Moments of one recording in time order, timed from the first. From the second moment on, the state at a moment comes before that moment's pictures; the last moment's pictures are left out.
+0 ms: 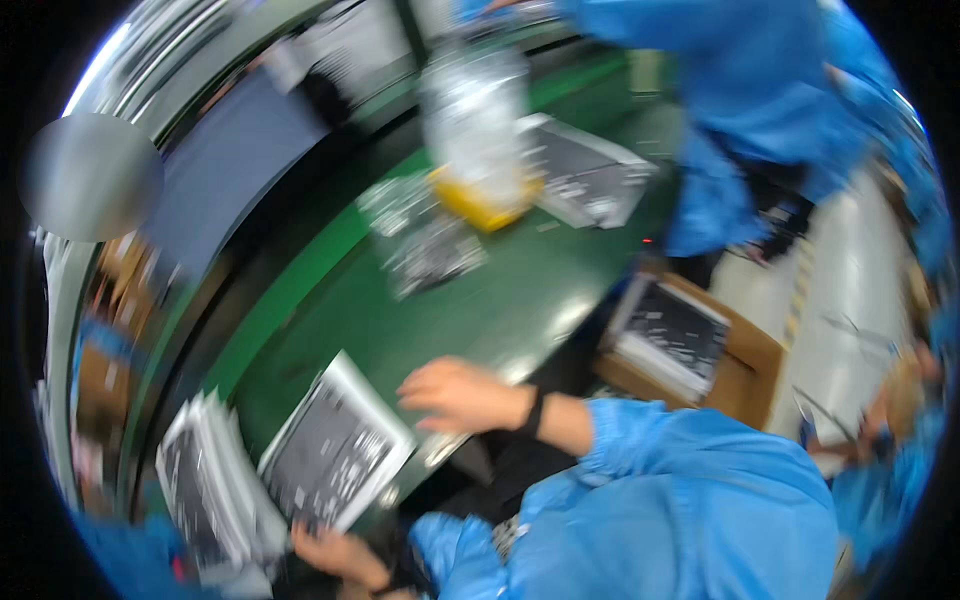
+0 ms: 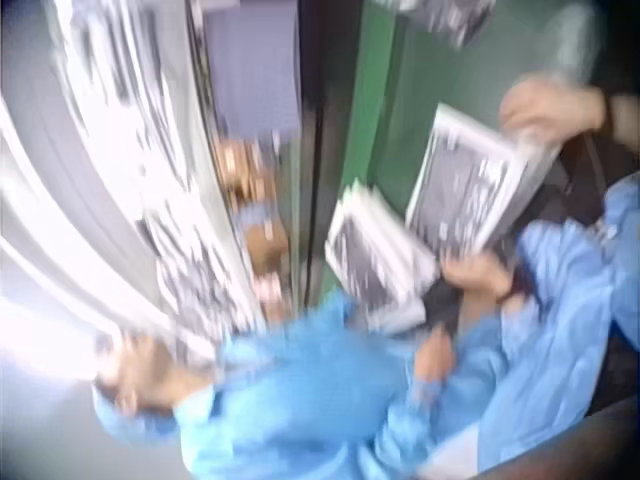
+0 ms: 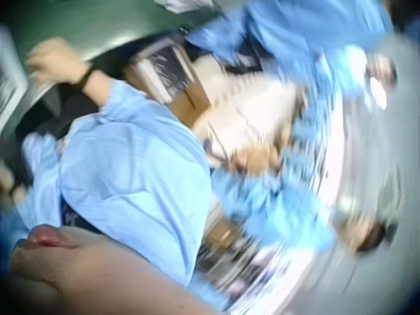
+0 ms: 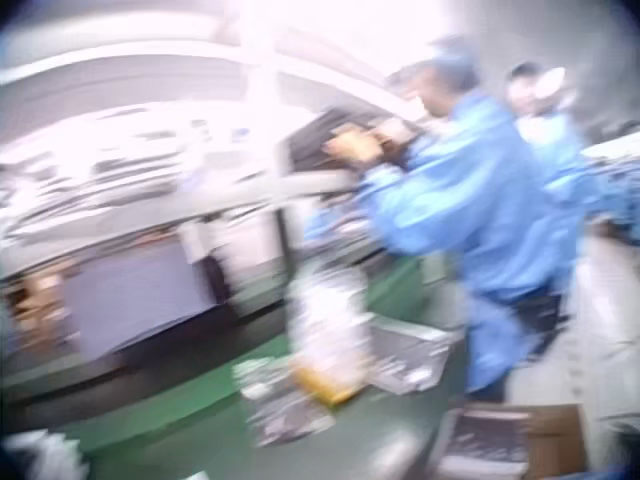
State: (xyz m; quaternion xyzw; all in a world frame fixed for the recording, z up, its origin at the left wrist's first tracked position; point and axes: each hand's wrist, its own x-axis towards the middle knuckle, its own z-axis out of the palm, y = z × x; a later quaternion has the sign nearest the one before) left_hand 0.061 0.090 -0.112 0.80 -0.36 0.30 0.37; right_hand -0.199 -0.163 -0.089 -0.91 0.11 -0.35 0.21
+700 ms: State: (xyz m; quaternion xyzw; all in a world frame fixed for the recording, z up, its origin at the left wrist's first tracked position) left_hand 0.050 0.059 -0.111 0.82 -0.37 0.25 0.36; right_hand -0.437 -0.282 -0.061 -0.60 0.71 -0.36 0.04
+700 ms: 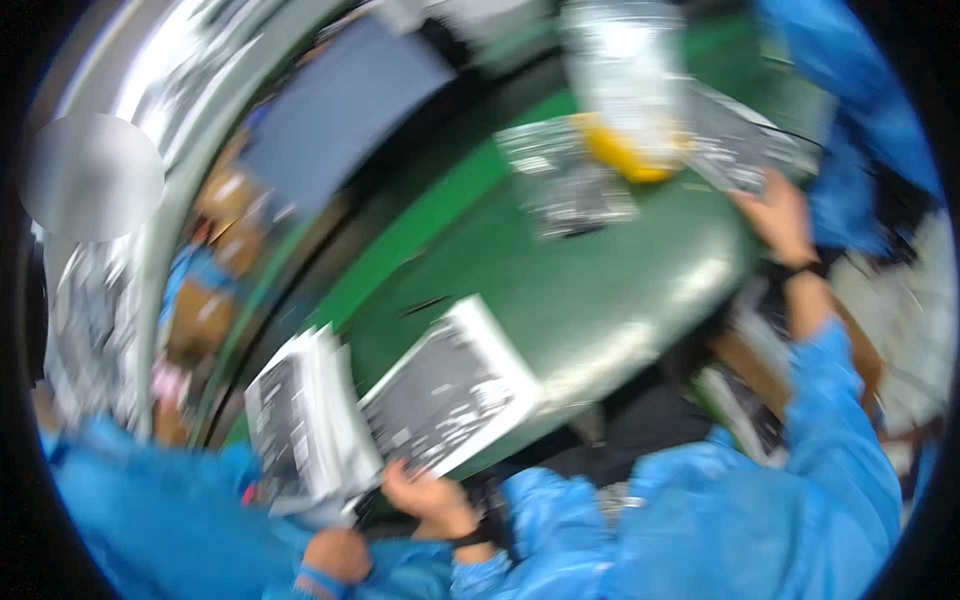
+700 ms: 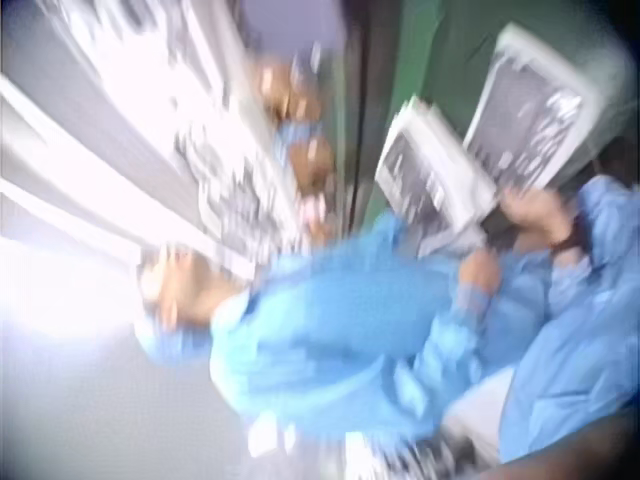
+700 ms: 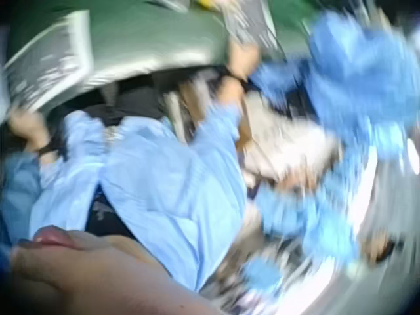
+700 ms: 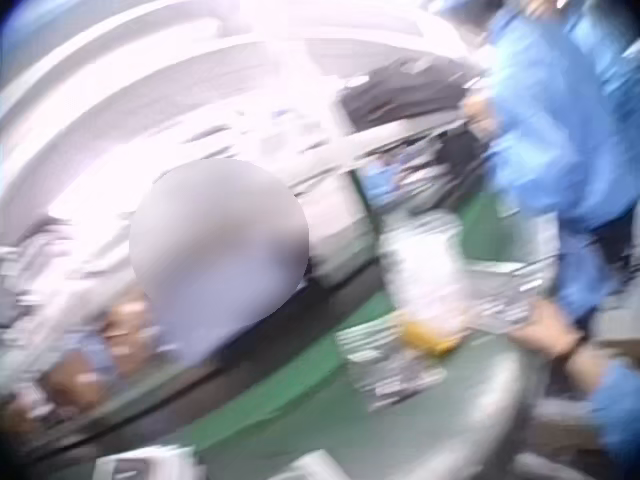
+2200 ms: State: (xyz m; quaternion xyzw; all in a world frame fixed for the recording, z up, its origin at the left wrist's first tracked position) left_hand 0.046 0.071 -0.099 0.86 -0.30 0.24 0.35; right_hand -0.463 -0.307 -0.131 -0.63 0.68 -0.38 -0.02
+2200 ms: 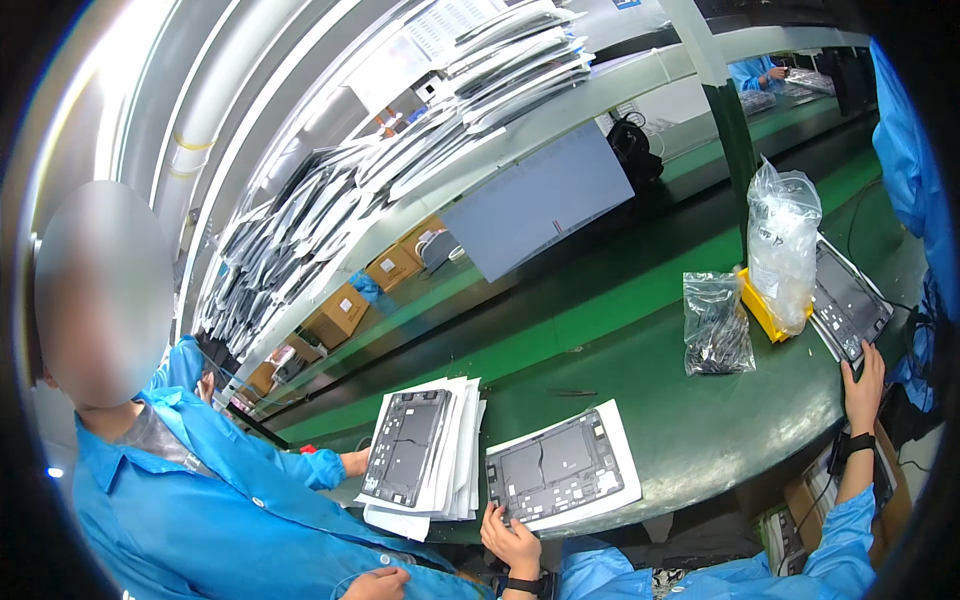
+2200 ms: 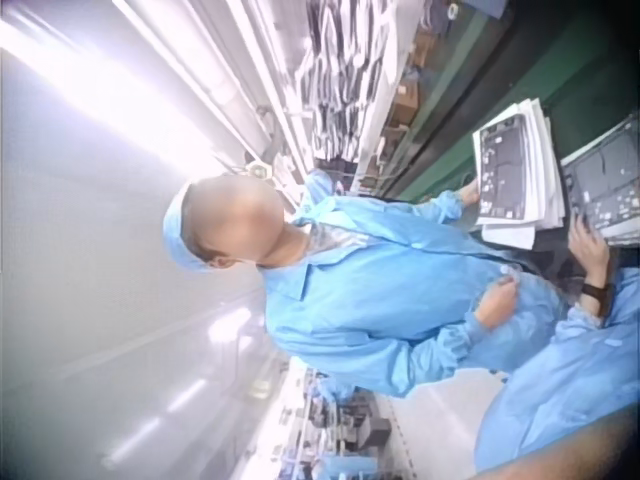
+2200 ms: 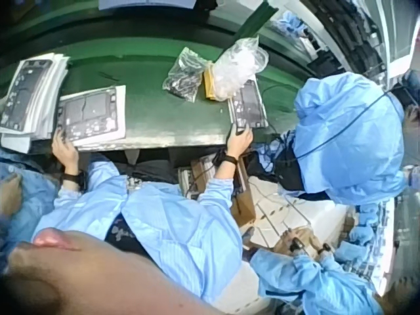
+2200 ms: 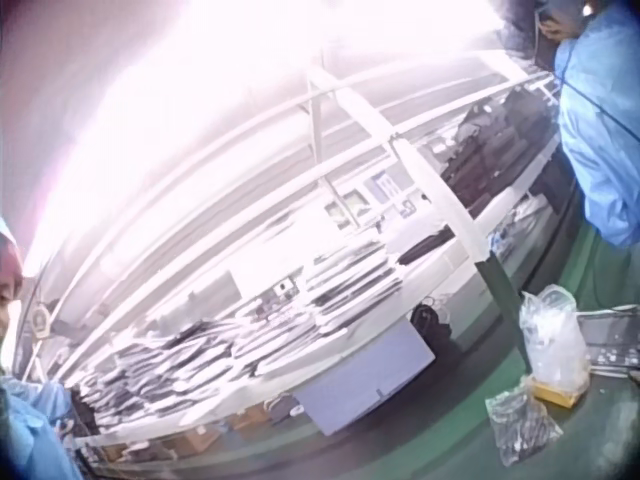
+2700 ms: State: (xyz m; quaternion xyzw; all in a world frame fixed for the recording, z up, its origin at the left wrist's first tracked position) left_hand 0.052 0.072 -0.109 0.83 -0.31 0.28 0.36; right_hand -0.459 -0.303 -0.124 -0.62 0.68 -0.38 0.00
